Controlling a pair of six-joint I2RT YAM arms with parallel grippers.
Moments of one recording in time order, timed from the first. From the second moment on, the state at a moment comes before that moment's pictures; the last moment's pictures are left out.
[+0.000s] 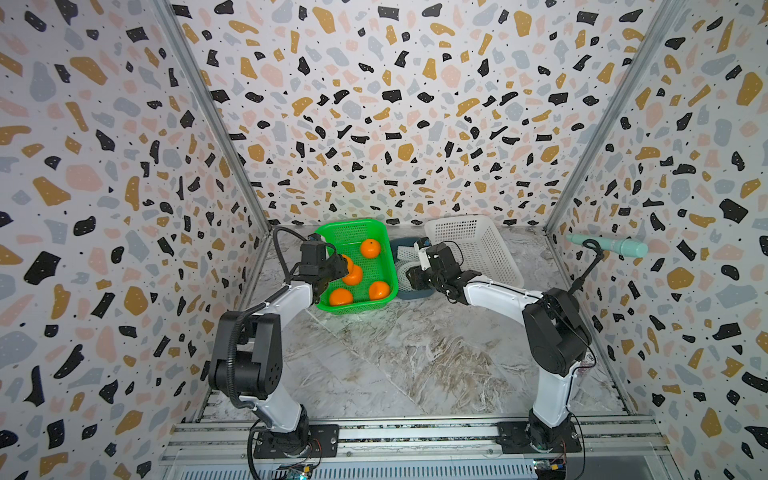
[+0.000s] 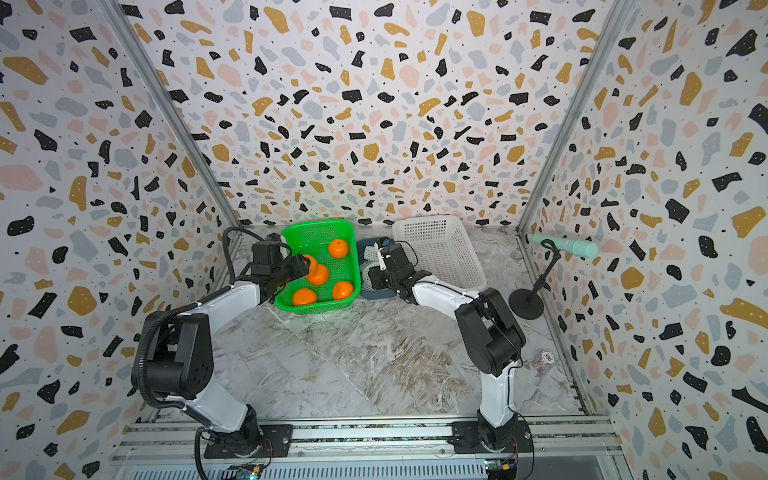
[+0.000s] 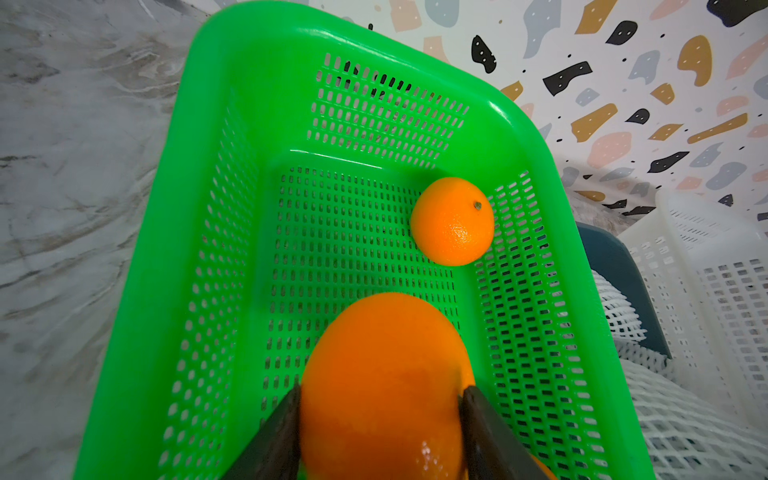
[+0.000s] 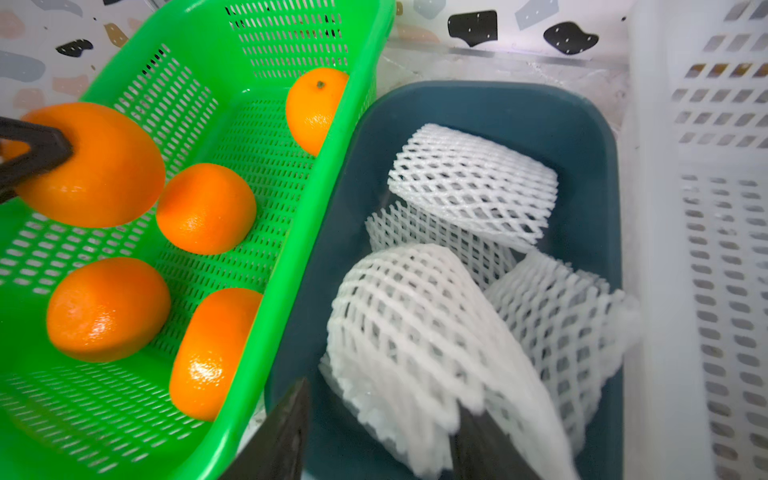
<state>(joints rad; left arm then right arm) -0.10 1.66 1.03 -0.01 0.10 -0.43 0.64 1.88 1.31 -0.05 -0.03 0.25</state>
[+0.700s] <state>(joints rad) -0.07 1.72 1.13 -0.02 0.09 -0.43 0.64 1.79 1.27 -0.12 -0.04 0.27</state>
